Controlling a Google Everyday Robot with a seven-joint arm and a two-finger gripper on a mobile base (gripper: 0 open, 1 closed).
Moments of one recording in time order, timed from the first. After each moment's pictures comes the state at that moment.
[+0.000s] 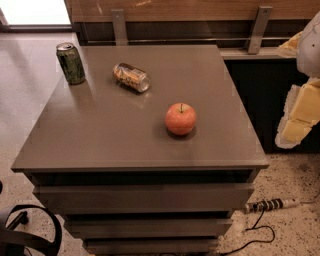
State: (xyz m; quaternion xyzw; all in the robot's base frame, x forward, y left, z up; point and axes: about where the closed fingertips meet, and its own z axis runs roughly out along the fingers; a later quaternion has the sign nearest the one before) arm 0.438 -0.214 0.985 -0.60 0.78 -0.05 0.17
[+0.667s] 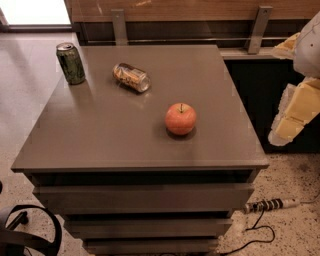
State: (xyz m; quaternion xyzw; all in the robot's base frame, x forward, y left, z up) arm 0.446 -0.210 0.981 -0.60 0.78 -0.02 0.20
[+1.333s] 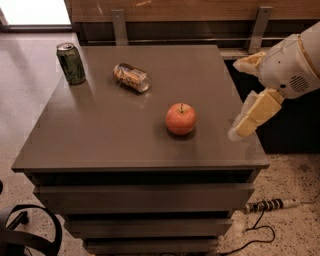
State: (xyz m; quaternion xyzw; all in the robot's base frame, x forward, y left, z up) arm 0.488 -0.156 0.938 -0.59 0.73 0.14 0.32
